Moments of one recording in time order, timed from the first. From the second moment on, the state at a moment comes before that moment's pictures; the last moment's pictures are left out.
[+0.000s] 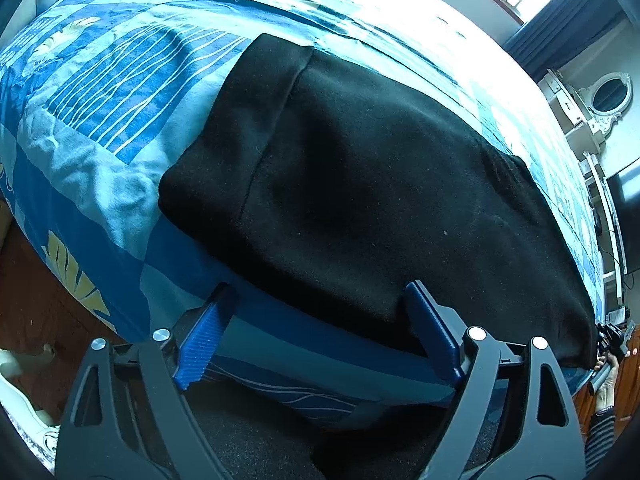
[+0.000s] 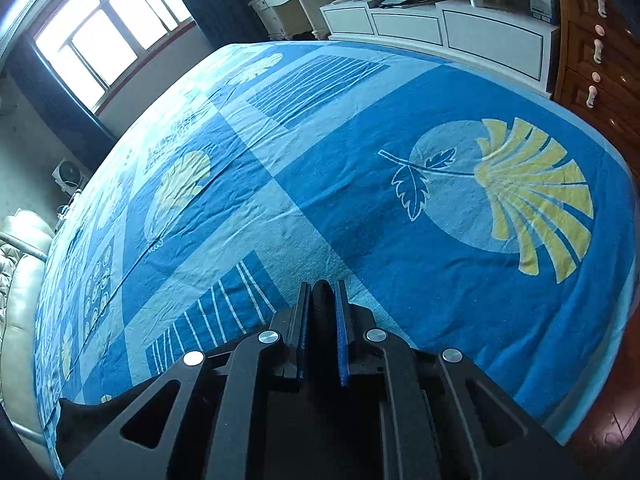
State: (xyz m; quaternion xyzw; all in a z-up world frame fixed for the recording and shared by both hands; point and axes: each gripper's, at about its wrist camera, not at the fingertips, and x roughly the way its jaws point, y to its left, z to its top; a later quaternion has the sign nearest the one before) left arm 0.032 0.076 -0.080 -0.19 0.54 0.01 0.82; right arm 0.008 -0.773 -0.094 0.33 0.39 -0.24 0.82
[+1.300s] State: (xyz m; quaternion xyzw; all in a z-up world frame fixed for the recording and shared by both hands) left arm -0.005 0.004 -0.044 -0.11 0.51 -0.09 0.85; right arm -0.065 -0.500 -0.133 0.63 0.33 -0.01 0.71
